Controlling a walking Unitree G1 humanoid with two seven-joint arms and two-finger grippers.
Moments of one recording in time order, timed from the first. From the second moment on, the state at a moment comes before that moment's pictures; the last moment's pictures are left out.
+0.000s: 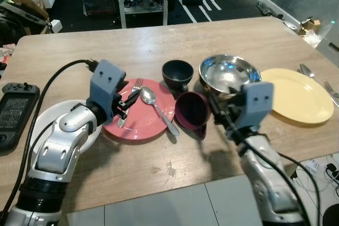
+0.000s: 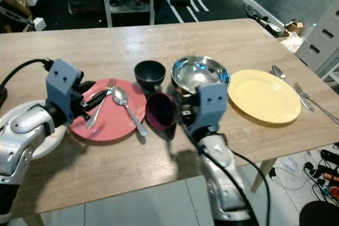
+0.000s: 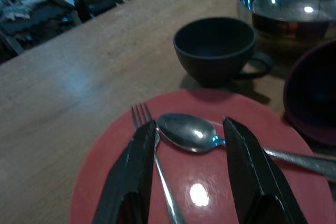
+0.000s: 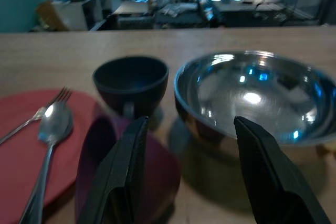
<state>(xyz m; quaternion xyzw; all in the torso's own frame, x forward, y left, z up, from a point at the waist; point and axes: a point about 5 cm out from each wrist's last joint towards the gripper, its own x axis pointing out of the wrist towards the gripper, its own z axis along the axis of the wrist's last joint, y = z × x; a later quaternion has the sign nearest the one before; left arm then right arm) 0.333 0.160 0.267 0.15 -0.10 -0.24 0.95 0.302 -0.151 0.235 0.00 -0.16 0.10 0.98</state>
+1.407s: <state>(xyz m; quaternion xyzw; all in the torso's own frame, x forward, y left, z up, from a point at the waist) 0.330 0.151 0.259 0.14 -0.09 -0.23 0.96 0.322 -0.134 0.188 0.09 -0.04 0.06 0.99</state>
